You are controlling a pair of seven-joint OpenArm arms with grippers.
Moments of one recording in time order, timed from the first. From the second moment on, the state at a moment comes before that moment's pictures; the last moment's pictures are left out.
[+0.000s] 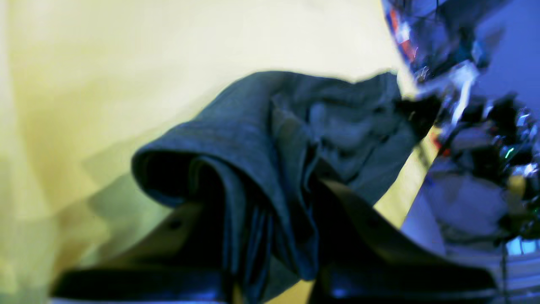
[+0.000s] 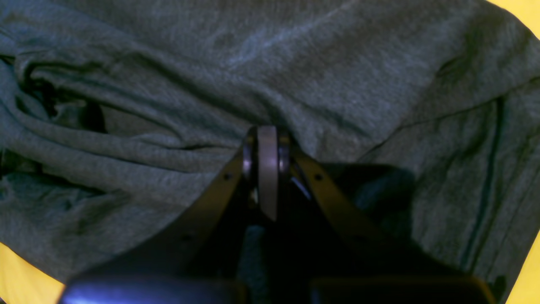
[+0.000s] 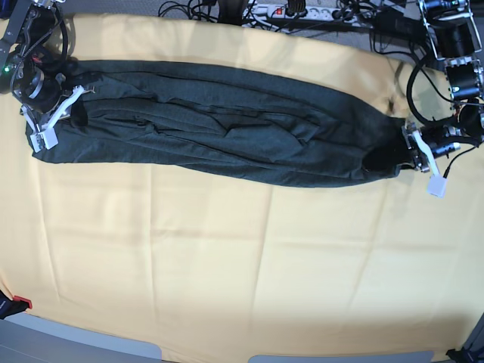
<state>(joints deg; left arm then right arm) -1.8 -30.6 -19.8 74.0 -87.2 -43.5 77.2 -16.7 17.0 31.5 99.2 33.9 39.0 -59.8</state>
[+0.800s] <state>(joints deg) -5.4 -14.2 -1.0 84.9 -86.9 -43.7 76.5 -16.6 17.0 31.5 99.2 33.9 39.0 -59.8</state>
